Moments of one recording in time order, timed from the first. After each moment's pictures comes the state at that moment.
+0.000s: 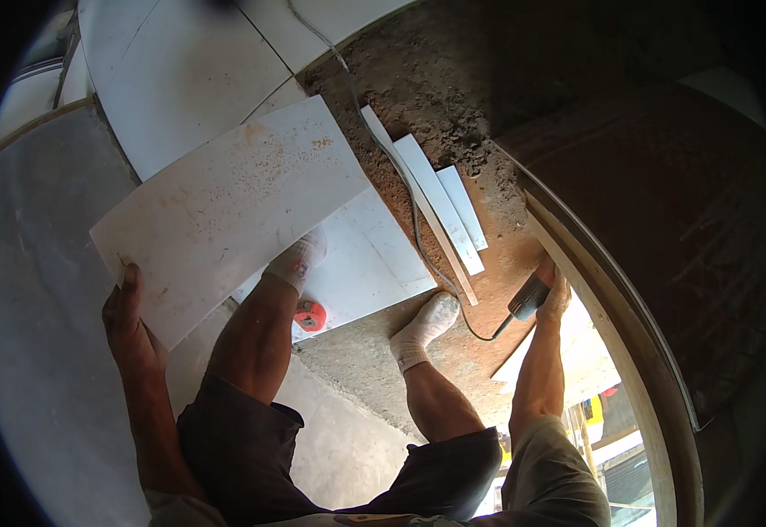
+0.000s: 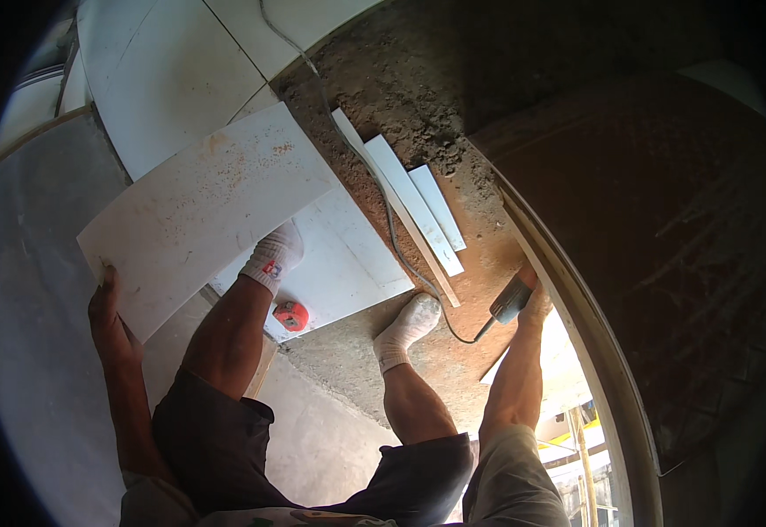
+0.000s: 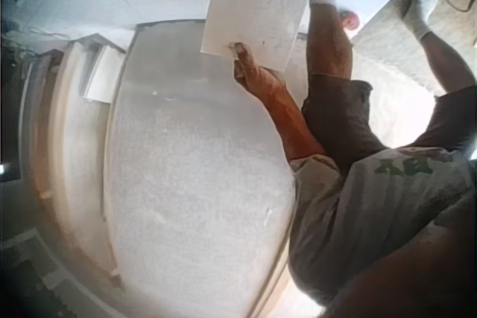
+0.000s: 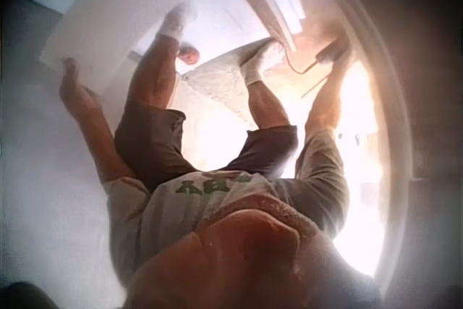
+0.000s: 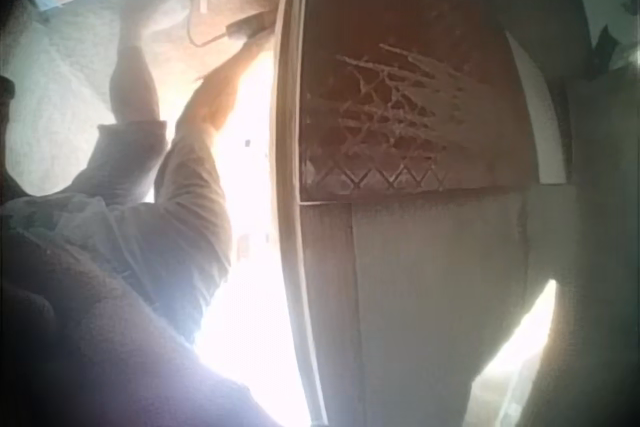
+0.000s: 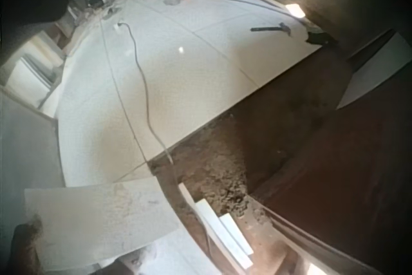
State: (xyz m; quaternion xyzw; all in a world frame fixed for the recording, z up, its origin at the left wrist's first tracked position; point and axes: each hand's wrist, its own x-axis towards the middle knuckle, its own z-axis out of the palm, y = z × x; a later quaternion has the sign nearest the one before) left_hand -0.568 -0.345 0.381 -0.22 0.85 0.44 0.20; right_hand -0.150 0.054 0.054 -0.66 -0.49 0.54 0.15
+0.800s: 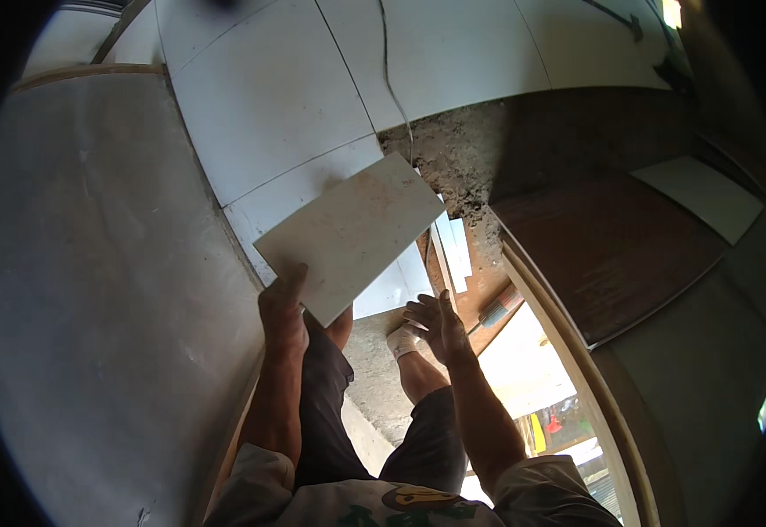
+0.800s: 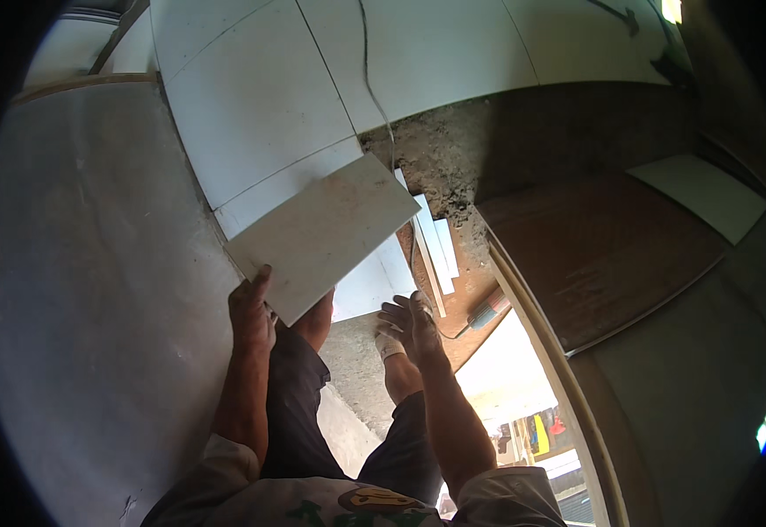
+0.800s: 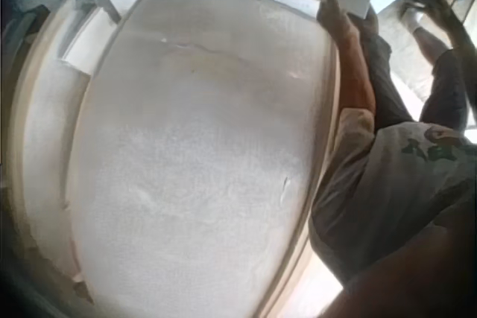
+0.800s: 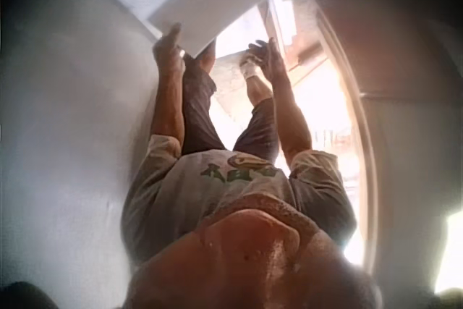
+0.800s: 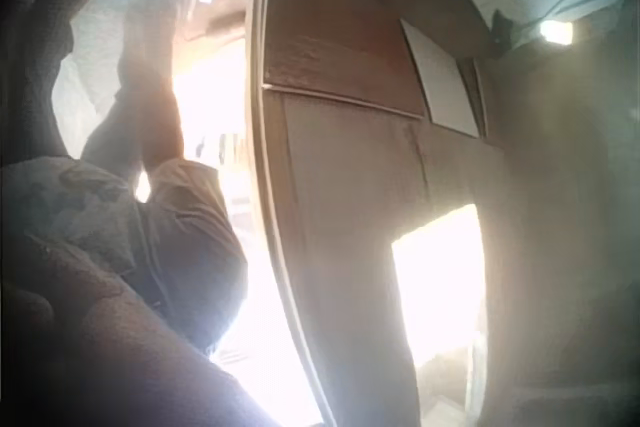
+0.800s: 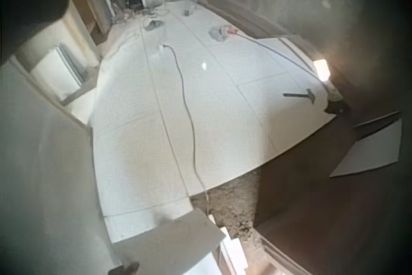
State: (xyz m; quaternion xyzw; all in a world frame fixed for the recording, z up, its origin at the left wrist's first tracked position) left_hand -0.546 -0.338 0.408 -0.38 0.67 0.60 0.21; right_hand -0.374 -0.122 0.319 -0.51 -0.21 0.80 -0.24
